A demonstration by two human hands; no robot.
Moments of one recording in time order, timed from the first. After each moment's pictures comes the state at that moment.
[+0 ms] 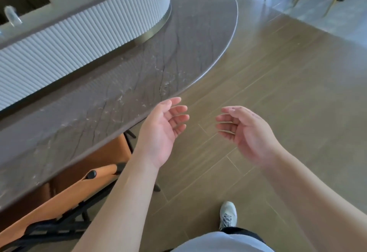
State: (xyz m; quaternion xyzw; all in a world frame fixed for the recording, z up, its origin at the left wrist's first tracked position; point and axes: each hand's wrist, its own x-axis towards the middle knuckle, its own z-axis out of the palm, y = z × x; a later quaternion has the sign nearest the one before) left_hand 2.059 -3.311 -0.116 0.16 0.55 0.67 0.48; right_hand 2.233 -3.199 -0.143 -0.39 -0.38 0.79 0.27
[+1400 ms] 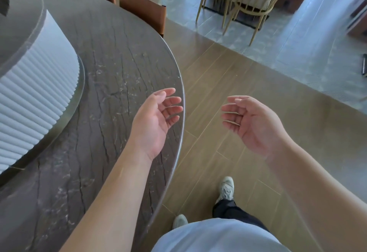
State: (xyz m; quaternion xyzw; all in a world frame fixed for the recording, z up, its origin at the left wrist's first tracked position) left_hand 1.875 -2.701 -0.124 0.24 0.45 0.63 0.58; right_hand 2.096 -2.644 -0.115 -0.46 -0.37 0.70 0.41
